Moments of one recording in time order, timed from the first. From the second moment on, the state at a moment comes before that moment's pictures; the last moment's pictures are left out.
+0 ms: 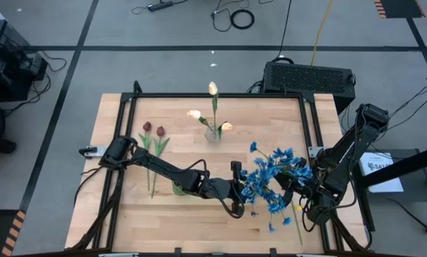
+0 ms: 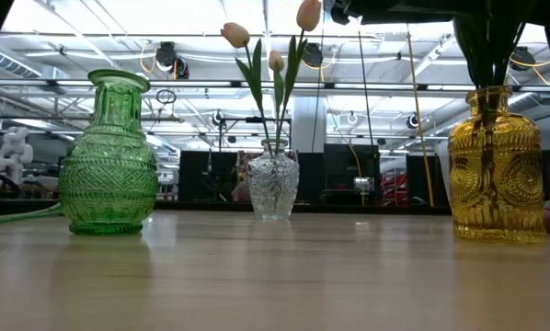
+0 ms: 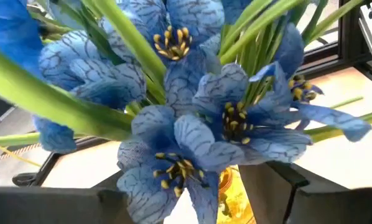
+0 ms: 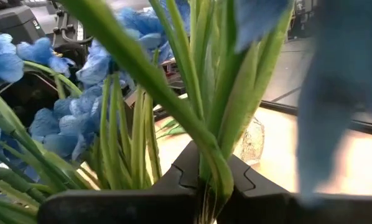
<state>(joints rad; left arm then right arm) -0.34 2.08 1.53 0.28 -0.44 0.30 0.98 1.19 0.63 -0.26 1.48 1.11</state>
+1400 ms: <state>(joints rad) -0.36 1.99 1.53 0.11 -0.50 0.30 1.05 1.03 0.67 -0.37 1.15 1.00</state>
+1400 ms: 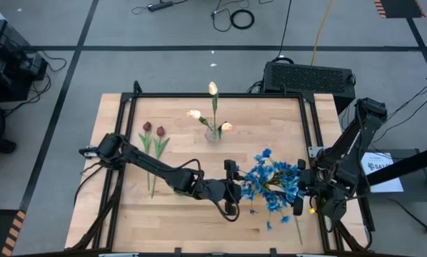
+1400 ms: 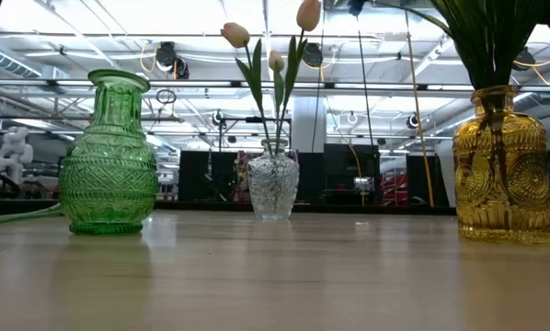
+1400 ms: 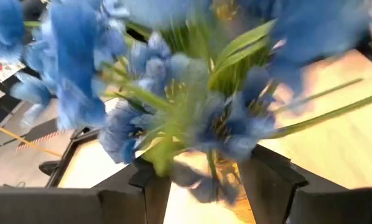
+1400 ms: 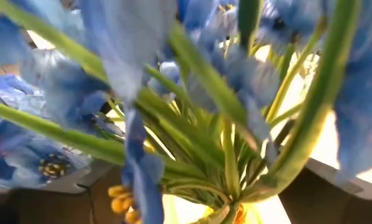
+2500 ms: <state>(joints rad) -0.49 1.99 1.53 -0.14 -0.64 -0.07 1.15 1.01 0.67 -0.65 1.17 1.16</state>
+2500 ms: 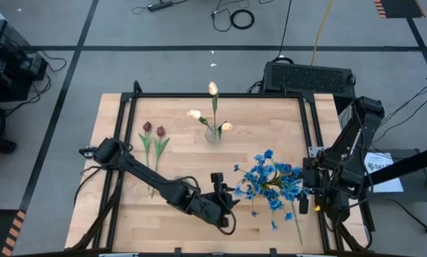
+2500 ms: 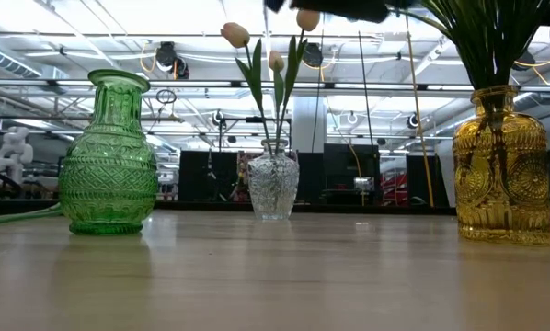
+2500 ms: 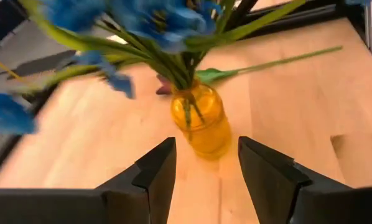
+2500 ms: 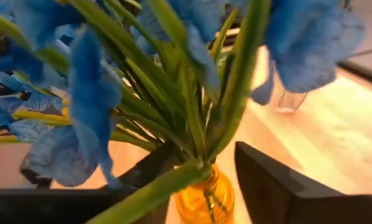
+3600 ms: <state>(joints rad) -0.41 2.29 1.53 0.31 -0.68 -0.15 1.07 1.09 0.67 -0.58 1.19 1.08</state>
